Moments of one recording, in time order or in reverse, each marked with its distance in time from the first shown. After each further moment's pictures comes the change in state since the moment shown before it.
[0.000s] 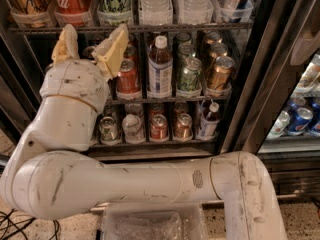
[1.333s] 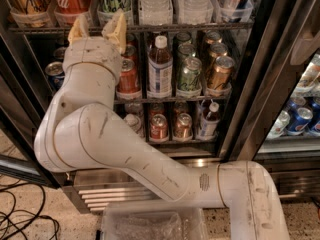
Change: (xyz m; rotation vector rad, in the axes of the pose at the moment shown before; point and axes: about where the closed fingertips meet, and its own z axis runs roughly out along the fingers) arm 0.023 0.012 0.057 -0.166 0.088 -0.005
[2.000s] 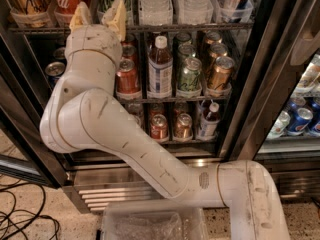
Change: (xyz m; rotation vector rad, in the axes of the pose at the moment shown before) arm -0.009 0.001 0.028 0.016 -0.050 -0.019
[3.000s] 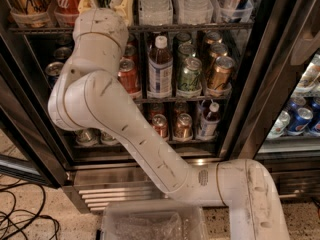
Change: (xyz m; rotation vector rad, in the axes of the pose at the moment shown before) arm -0.011 -0.019 0.035 0.066 -0.050 0.025
